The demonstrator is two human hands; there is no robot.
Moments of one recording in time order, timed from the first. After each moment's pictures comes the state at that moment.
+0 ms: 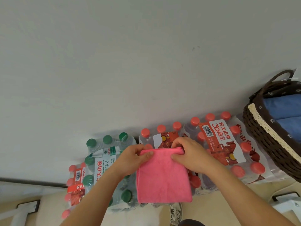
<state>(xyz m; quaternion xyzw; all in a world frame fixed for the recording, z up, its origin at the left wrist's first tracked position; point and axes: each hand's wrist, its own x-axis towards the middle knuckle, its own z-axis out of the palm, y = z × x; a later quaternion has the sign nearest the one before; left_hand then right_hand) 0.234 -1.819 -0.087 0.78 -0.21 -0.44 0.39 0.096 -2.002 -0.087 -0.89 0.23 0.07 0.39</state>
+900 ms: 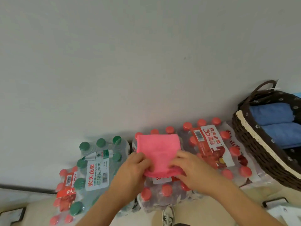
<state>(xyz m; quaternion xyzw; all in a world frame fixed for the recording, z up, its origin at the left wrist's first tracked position) 0.190 -1.812 -0.089 0.82 -0.53 -0.08 0.22 0.056 -1.999 -0.069 -0.96 0.07 0.06 0.27</state>
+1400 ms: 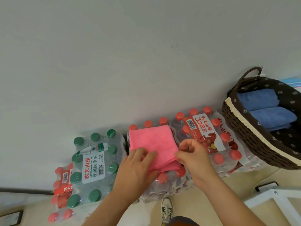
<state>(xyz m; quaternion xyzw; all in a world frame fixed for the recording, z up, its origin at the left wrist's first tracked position) 0.156 -1.813 -0.100 0.84 -0.52 -0.01 0.14 0.044 -1.973 -0.090 -0.56 0.46 -0.17 0.67</state>
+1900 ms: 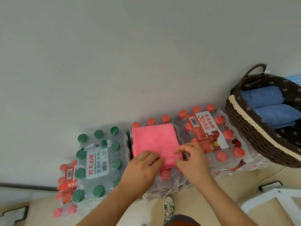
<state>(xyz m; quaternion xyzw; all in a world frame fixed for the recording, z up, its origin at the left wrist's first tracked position) 0.157 -1.811 -0.115 0.74 -0.65 0.08 0.15 0.034 -1.958 -0.099 -0.79 0.39 -0.13 0.45</state>
